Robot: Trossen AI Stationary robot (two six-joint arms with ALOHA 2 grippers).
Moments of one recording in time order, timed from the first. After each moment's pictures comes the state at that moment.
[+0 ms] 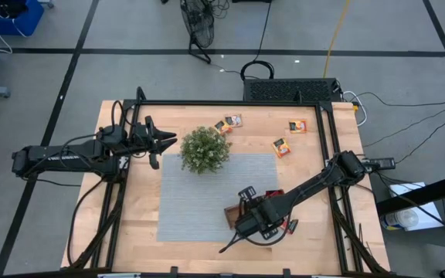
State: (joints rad) left arm 0.17 0.56 0.40 0.19 -0.05 -0.05; right arm 0.49 1.98 1.62 -1.15 0.24 -0.06
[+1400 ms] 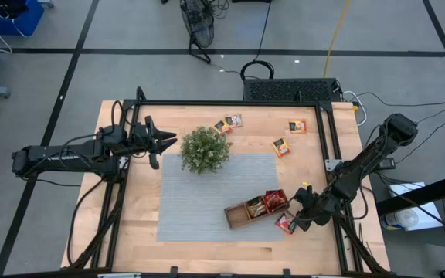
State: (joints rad) left arm 0.17 0.56 0.40 0.19 -0.05 -0.05; right arm 0.82 1.12 0.39 -0.29 0.11 1.60
